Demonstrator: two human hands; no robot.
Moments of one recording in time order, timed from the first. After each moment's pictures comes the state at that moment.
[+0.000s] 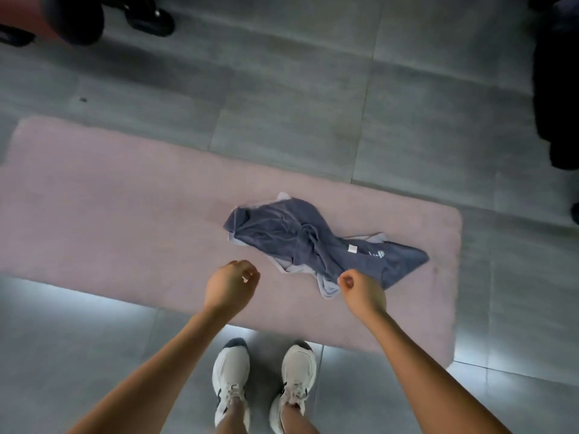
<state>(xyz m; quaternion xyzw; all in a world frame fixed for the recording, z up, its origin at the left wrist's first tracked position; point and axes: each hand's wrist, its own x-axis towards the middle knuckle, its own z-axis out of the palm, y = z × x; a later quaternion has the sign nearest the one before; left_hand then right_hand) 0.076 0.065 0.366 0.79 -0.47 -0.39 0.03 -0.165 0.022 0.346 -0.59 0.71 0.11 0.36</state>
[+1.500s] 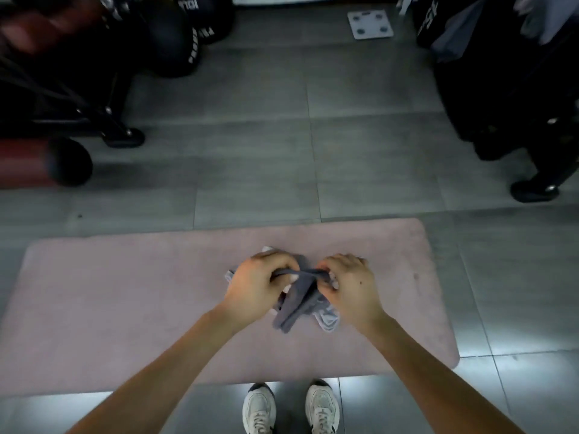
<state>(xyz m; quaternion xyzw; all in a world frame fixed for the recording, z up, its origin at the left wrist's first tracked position) 0.018 -0.031 0.561 0.54 -0.72 -0.37 0.21 -0.170 -0.020 0.514 -0.75 0.60 -0.20 0.17</state>
